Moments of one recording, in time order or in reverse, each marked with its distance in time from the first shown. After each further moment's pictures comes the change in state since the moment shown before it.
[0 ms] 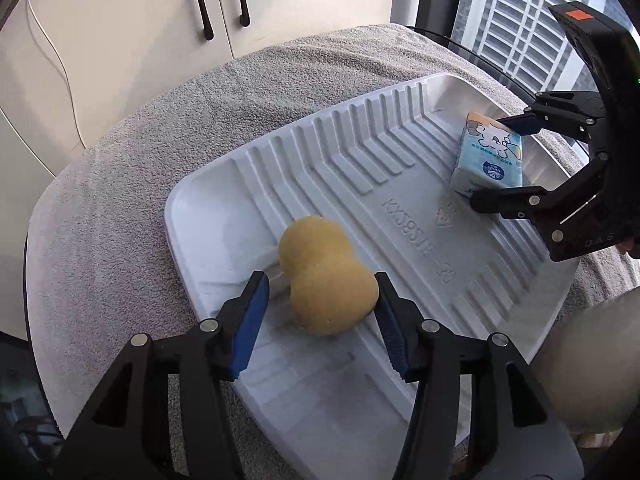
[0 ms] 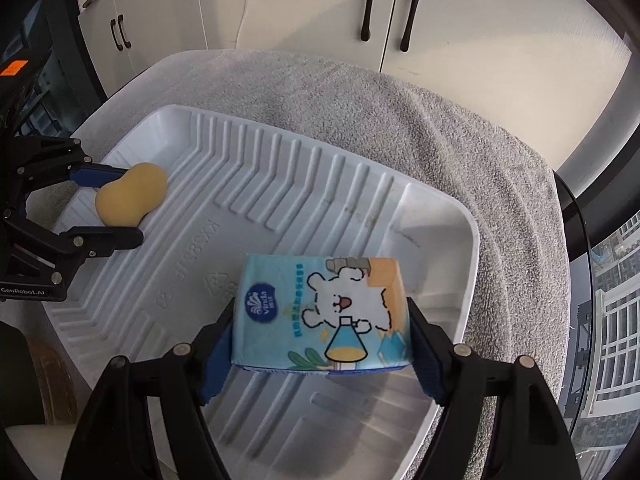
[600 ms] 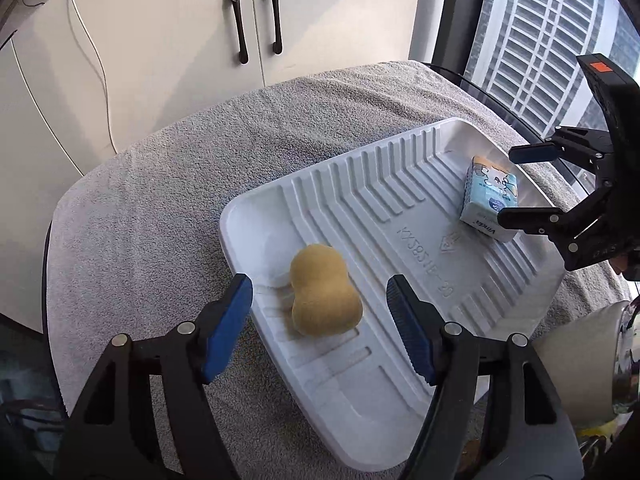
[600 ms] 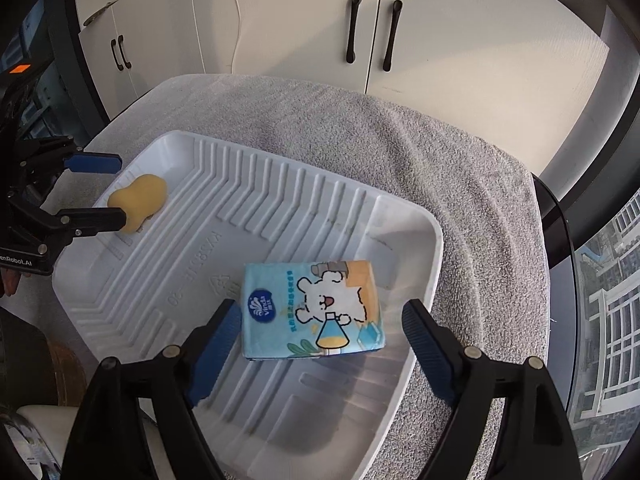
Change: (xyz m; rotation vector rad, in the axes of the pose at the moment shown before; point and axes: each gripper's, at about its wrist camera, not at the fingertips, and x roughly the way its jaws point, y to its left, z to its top) left arm -0.035 0.018 -0.003 -0.076 -0.086 0.028; right arm -0.022 -0.004 -0.009 0.032 -0.070 -0.011
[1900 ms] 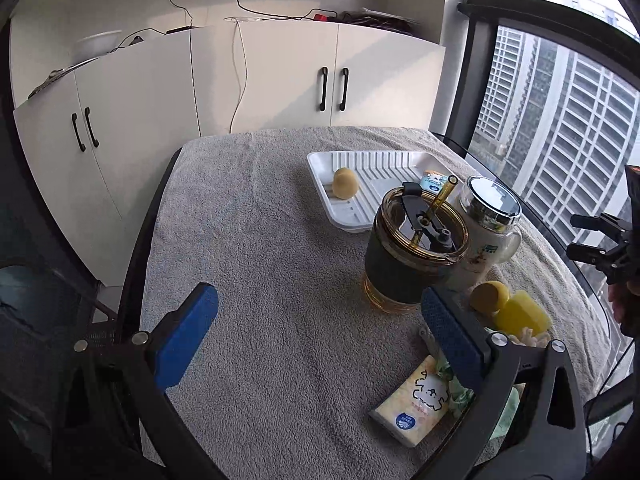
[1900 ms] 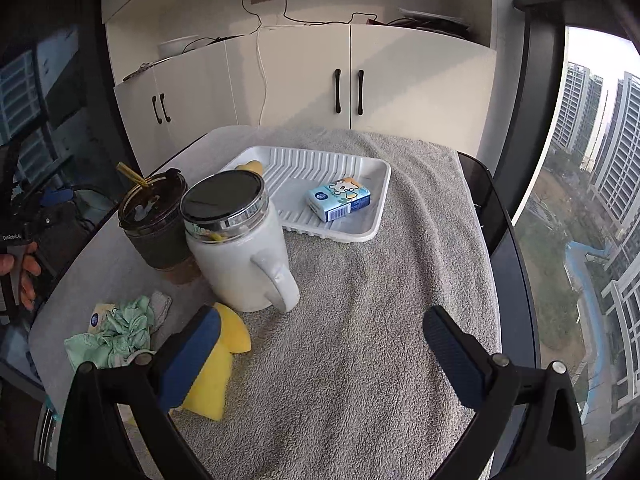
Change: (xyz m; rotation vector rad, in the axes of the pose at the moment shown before) left arm -0.211 -0.056 -0.206 -0.247 -0.268 0.124; right arm -0.186 0.061 -0.195 0.109 -0.240 0.006
